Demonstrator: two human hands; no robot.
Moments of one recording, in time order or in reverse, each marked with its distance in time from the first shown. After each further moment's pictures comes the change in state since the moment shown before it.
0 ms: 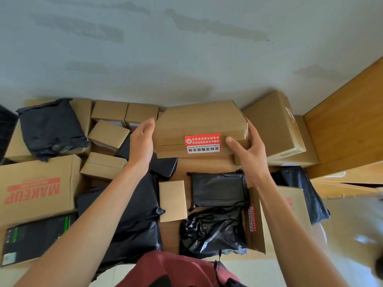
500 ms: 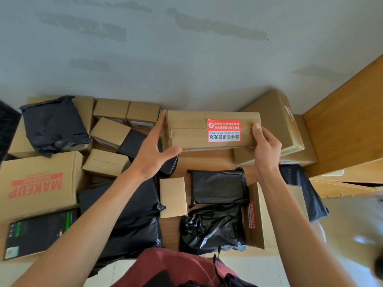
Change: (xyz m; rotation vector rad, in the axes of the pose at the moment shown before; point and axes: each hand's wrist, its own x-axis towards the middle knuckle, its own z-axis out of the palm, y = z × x) left_hand -0.037 -0.001 -0.010 0.254 -0.473 0.323; right_hand 0.002 -0.008 -0.011 0.158 0.335 0.097
